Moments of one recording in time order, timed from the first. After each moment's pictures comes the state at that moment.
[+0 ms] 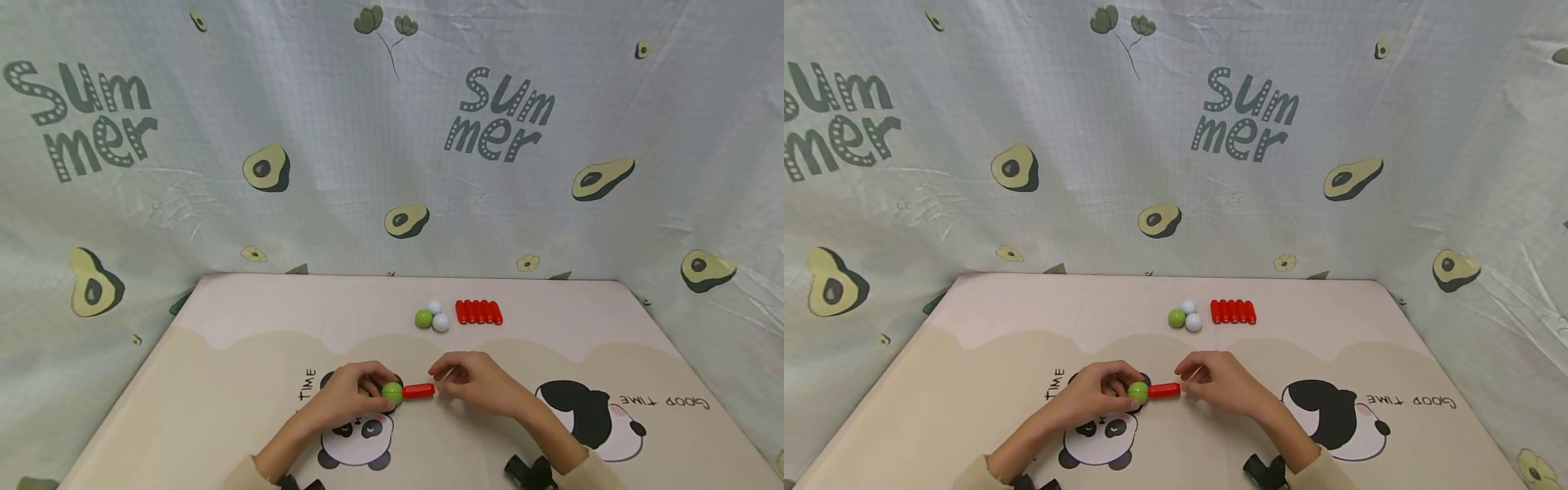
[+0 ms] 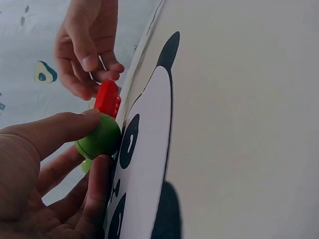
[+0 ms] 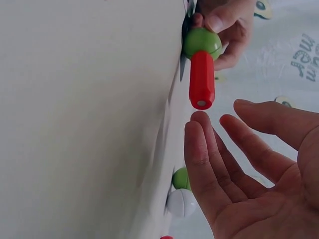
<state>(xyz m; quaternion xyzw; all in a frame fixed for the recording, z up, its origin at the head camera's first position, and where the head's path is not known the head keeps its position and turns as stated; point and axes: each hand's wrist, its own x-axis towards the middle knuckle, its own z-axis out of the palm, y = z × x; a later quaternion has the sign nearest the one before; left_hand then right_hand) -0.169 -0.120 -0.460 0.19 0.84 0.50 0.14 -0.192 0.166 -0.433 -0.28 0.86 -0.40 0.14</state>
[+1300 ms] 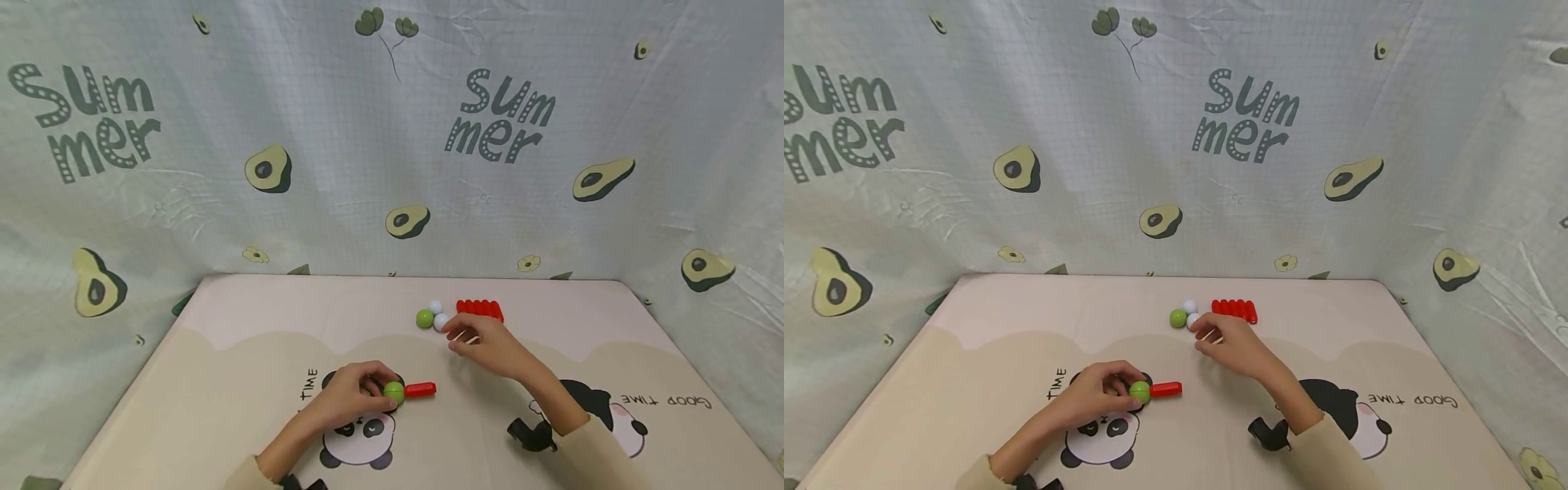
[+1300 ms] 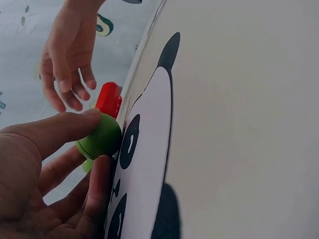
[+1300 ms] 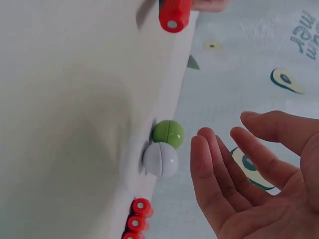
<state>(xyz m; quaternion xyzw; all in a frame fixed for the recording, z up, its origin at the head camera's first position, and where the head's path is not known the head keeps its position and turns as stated) -0.169 -0.121 -0.464 0.19 0.84 0.50 0.13 -0.221 0.175 -0.410 -0.24 0.89 -0.39 0.06</state>
